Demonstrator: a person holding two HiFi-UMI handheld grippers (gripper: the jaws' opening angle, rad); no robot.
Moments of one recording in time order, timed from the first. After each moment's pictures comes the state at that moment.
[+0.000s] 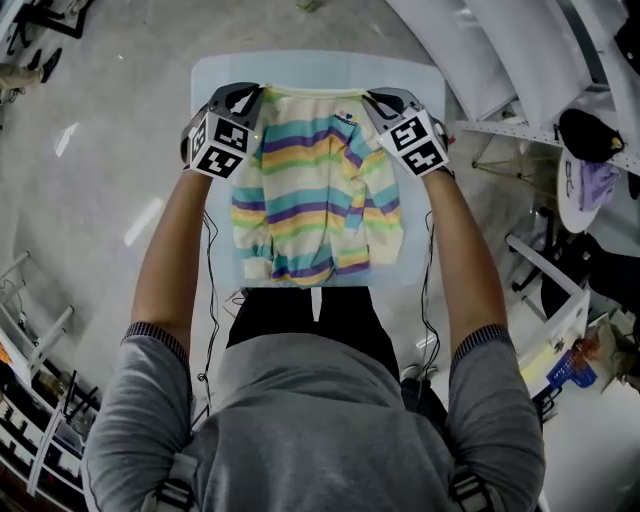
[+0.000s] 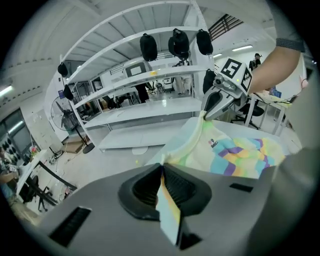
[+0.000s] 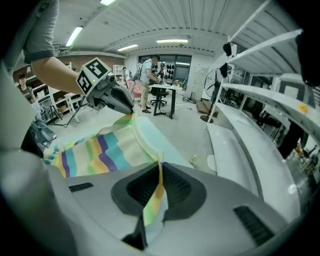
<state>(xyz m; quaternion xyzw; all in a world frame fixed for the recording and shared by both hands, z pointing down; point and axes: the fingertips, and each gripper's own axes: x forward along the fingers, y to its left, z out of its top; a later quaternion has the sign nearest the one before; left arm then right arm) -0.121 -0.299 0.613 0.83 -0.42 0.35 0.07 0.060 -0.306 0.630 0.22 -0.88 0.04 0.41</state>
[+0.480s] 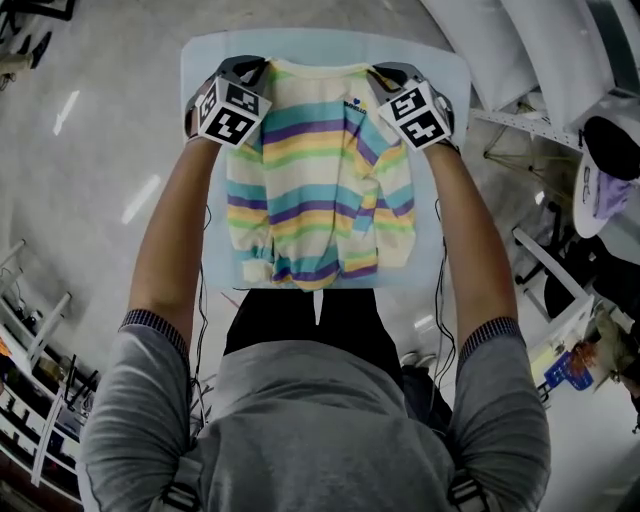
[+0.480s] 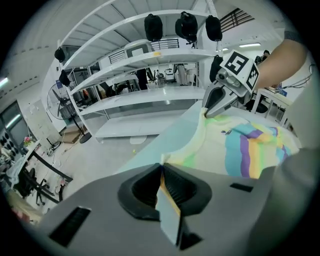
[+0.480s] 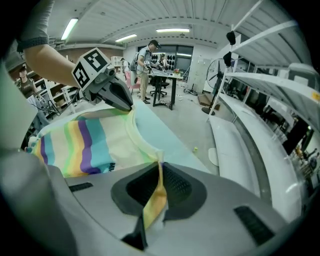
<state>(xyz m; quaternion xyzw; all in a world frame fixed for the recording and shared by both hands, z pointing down) -0.129 -0.332 0.701 0.82 -0.41 0.39 0.11 0.049 -0.339 0.716 0.21 -0.87 0.05 0.45</state>
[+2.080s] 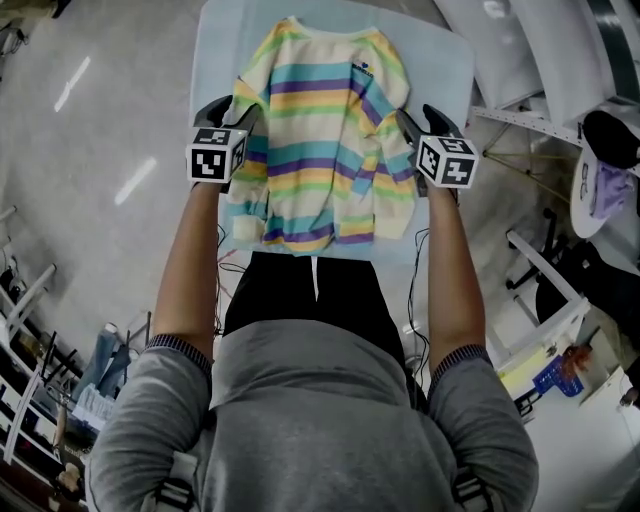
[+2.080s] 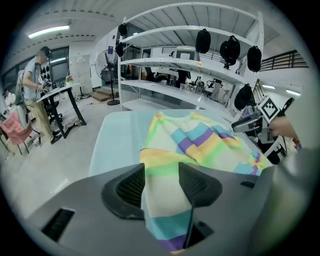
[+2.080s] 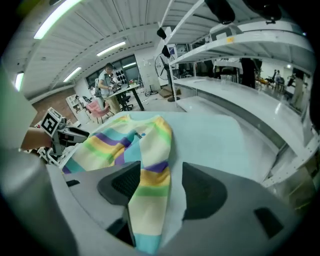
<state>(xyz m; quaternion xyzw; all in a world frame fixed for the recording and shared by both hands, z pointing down) -0.169 -0.154 0.701 0.72 -0.56 0.27 0.31 0.163 -0.222 0.719 0.39 -0.81 0.29 0.34</state>
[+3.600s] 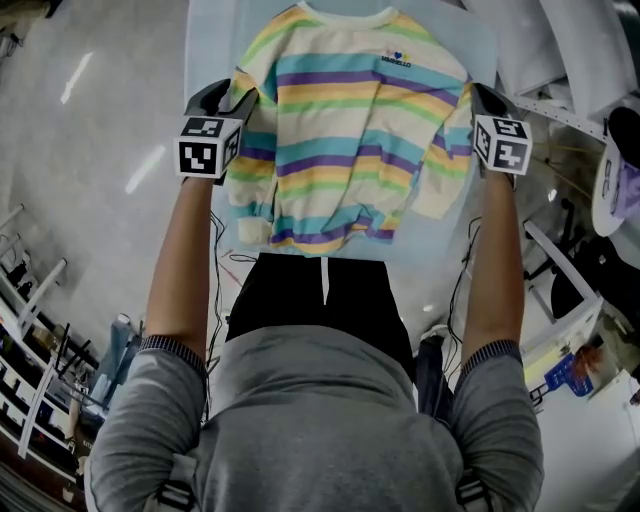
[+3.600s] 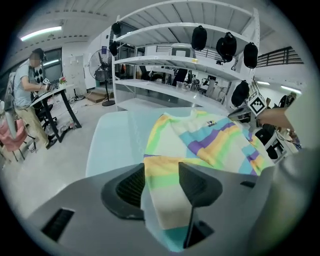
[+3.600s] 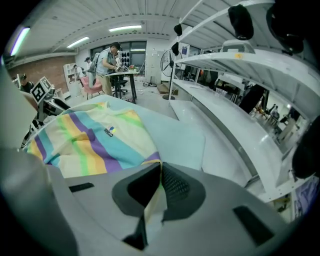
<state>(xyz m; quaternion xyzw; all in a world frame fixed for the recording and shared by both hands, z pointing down) -0.171 -0.173 0.706 0.74 -0.53 0.29 0.30 0.251 -0.293 0.722 0.42 -0.78 0.16 0.43</state>
